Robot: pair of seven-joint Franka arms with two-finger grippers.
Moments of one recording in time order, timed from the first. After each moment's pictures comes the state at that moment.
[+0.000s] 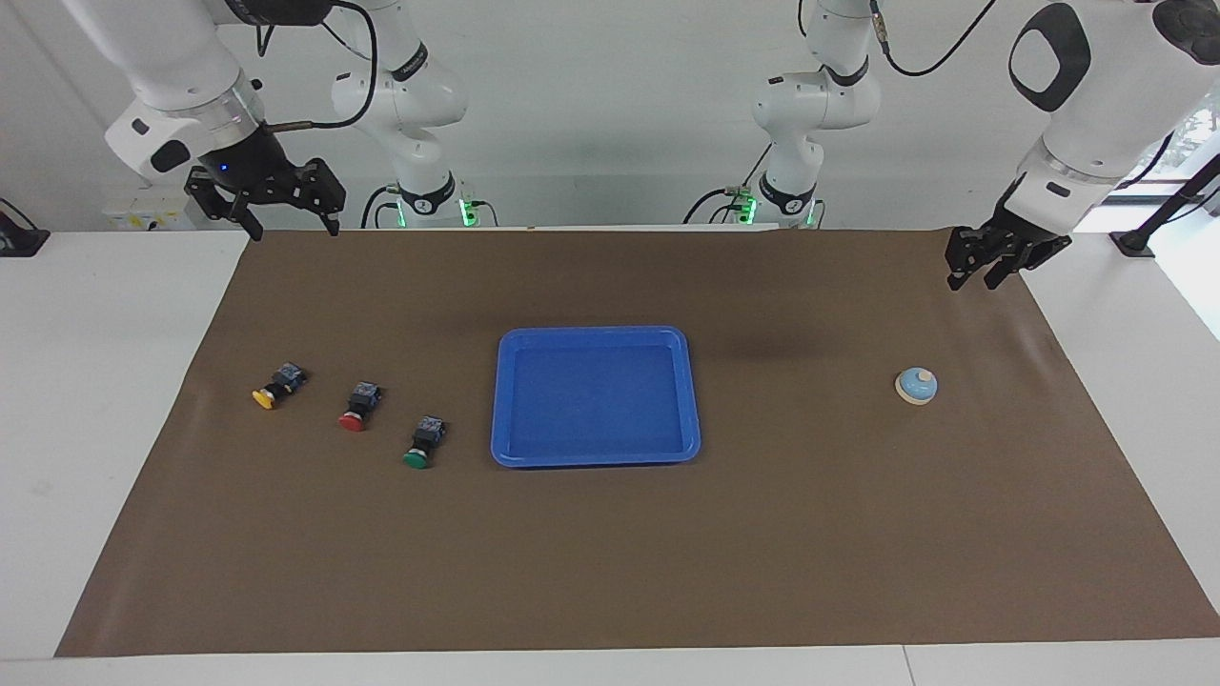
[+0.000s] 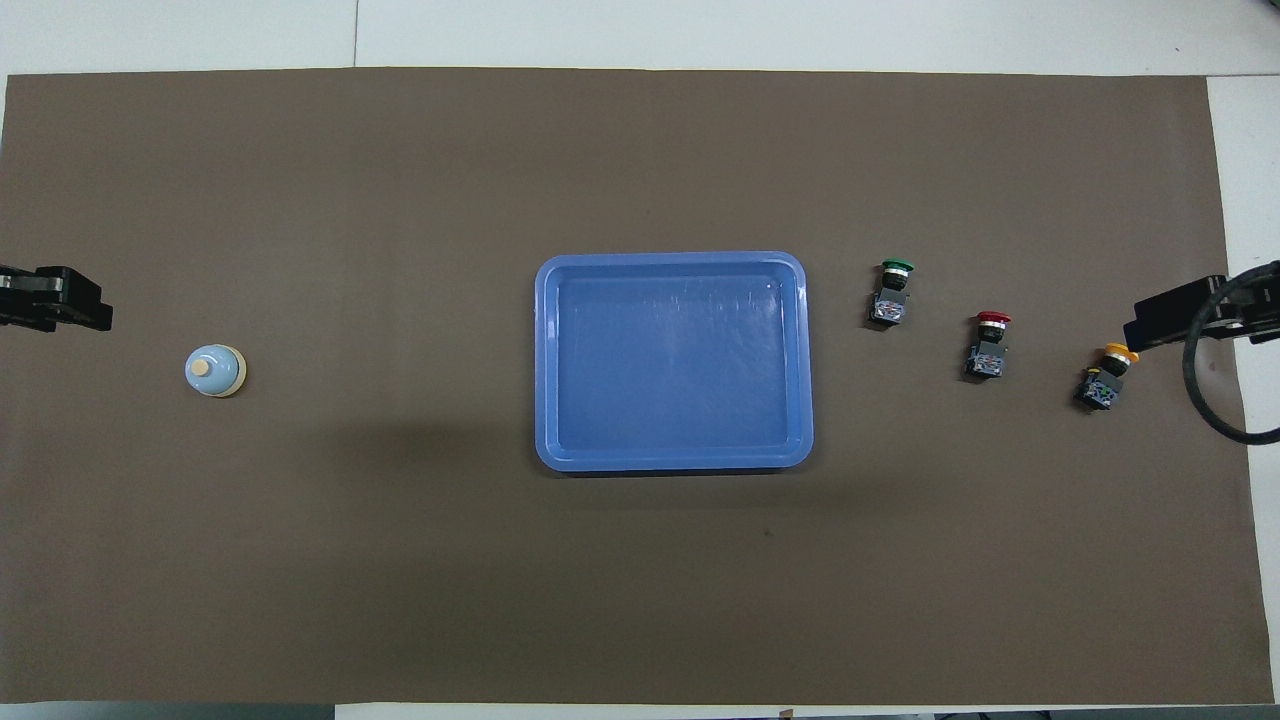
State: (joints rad) left arm -0.01 0.01 0.03 -1.65 0.00 1.62 0.07; right arm 0.05 0.00 -0.06 -1.50 0.02 1.40 -0.05
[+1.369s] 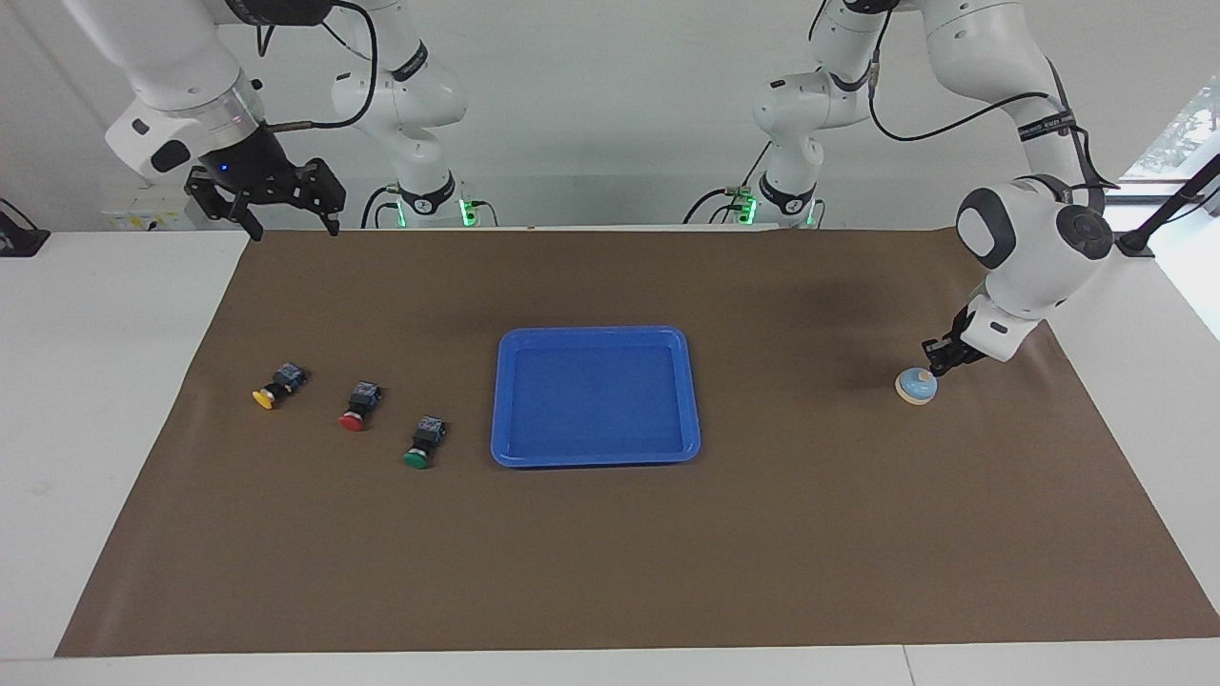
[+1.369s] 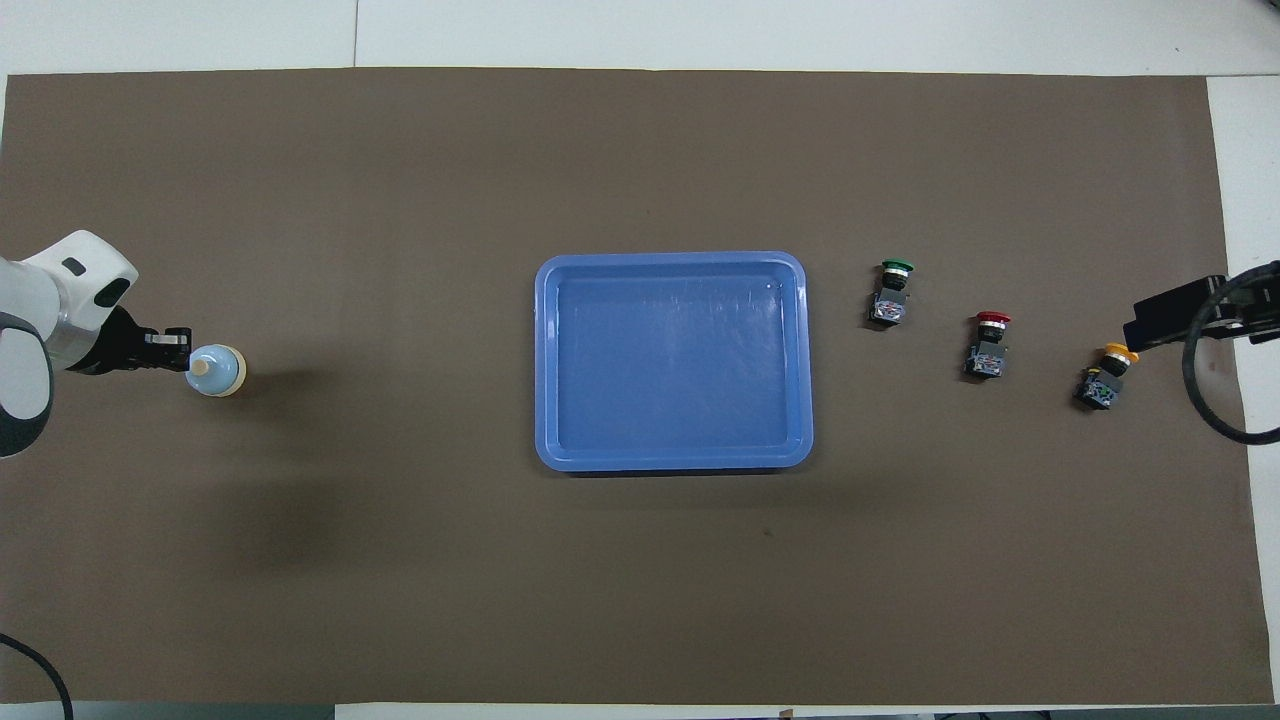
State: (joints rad) left arm 0.11 0.15 0.02 -2.07 0.00 2.17 0.10; right arm 0.05 0.00 -0.06 -1.50 0.02 1.40 -0.05
